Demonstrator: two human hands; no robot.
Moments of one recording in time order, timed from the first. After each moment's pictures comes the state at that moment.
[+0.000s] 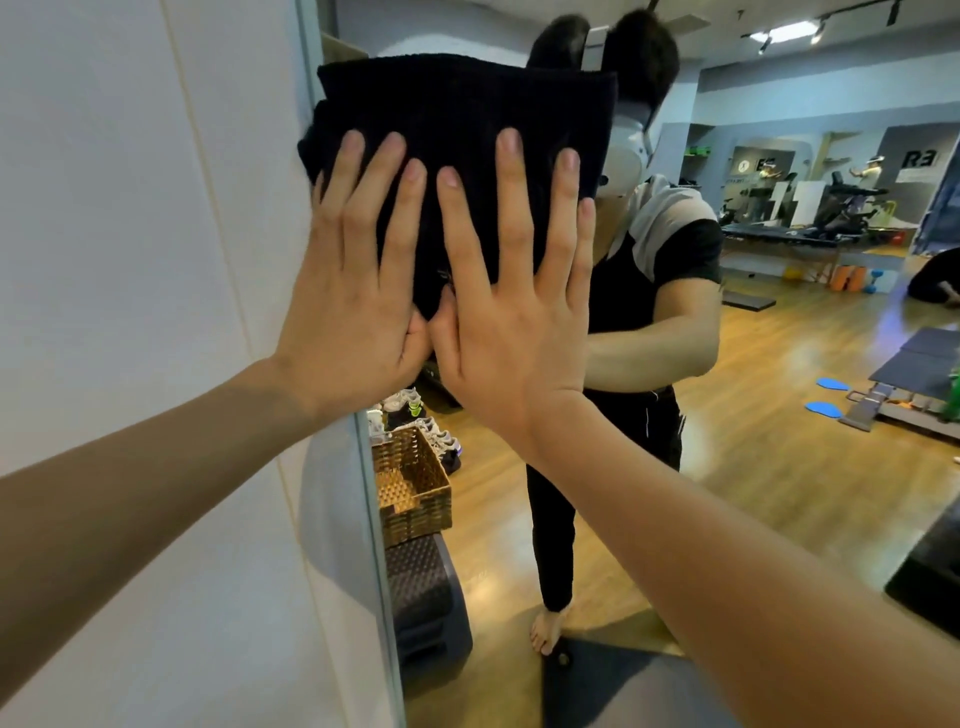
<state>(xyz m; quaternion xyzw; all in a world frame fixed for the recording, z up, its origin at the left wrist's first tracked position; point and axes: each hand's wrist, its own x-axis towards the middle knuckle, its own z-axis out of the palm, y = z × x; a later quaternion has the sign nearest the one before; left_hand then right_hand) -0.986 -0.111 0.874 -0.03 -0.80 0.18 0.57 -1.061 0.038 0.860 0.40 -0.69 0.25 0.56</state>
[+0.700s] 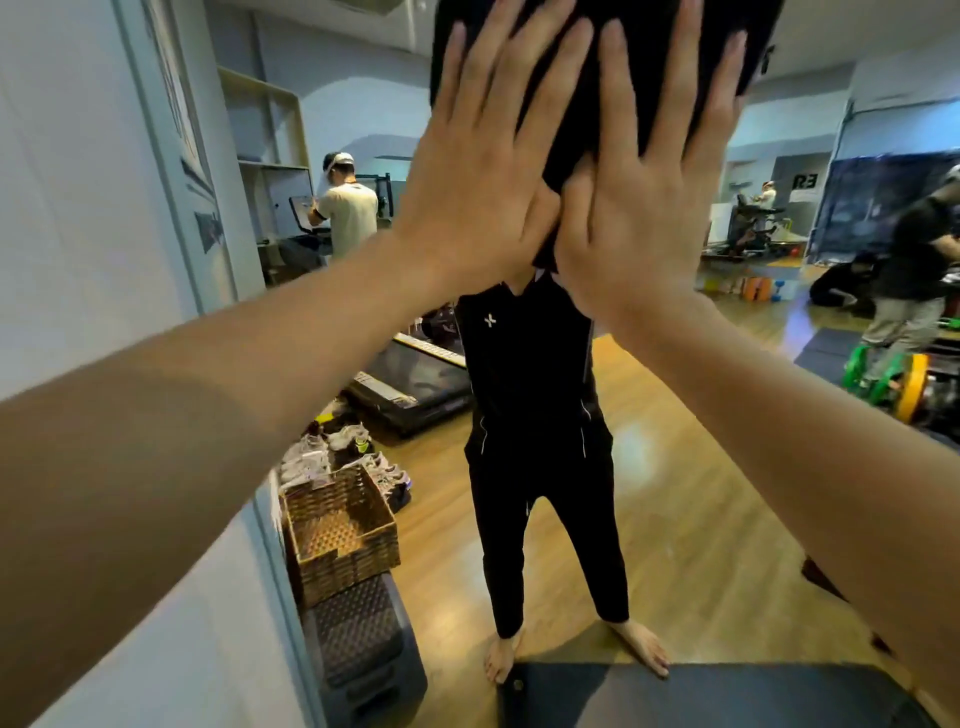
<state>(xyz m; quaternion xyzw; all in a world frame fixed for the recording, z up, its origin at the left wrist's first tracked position) -1.086 0.061 1.015 -0.11 -0.77 0.18 0.60 -1.151 0.192 0.979 0.29 -0.67 0.31 0.61</state>
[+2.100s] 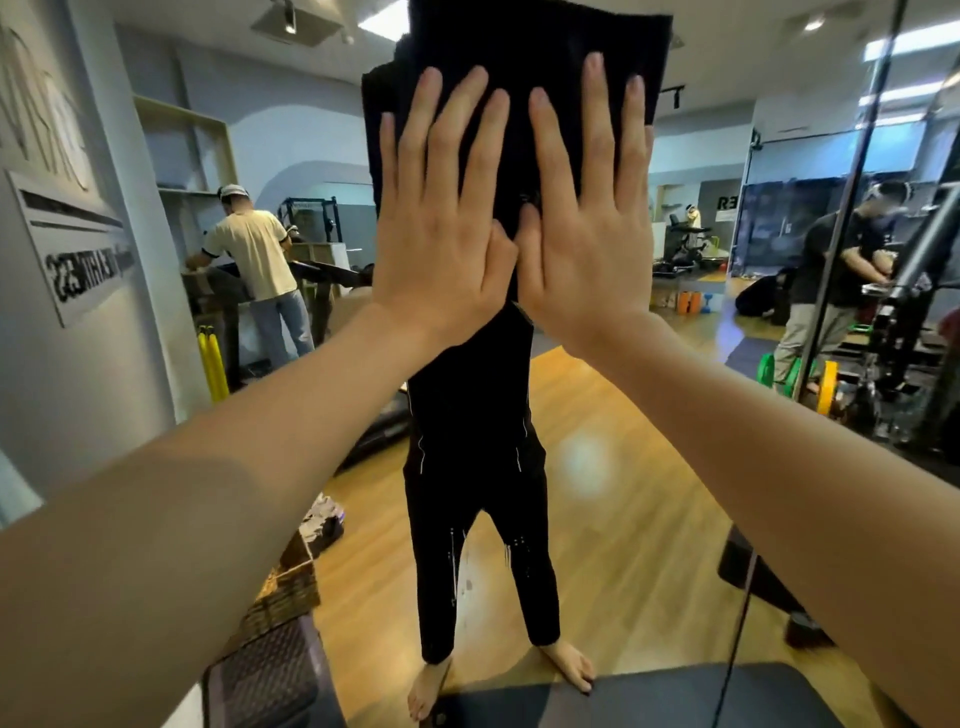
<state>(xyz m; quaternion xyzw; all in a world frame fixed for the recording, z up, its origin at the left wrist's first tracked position) -1.175 0.218 1.009 -0.10 -0.76 0.08 0.64 -1.247 0.353 0.999 0.33 -0.65 0.23 0.64</state>
